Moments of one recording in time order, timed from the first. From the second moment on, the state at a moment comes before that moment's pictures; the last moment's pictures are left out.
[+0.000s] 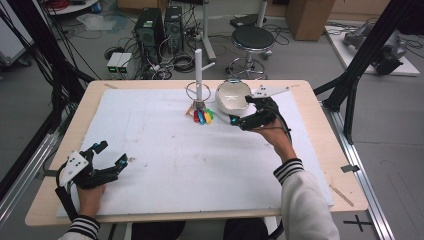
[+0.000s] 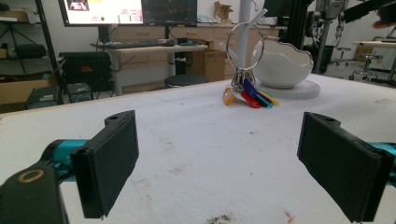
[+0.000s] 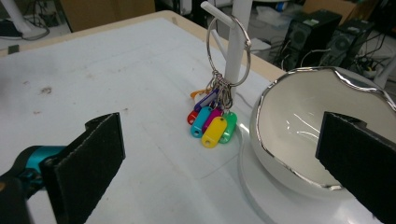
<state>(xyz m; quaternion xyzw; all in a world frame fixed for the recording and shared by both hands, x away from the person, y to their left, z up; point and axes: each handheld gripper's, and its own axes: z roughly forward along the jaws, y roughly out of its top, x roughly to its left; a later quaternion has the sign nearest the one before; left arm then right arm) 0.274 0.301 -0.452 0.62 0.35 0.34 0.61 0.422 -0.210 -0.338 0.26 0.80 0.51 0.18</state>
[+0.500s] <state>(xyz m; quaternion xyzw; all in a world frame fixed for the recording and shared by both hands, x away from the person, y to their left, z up) 0.274 0.300 -0.453 0.62 0.35 0.35 0.61 0.367 -0.278 -0.383 0.27 0.74 0.58 0.21</state>
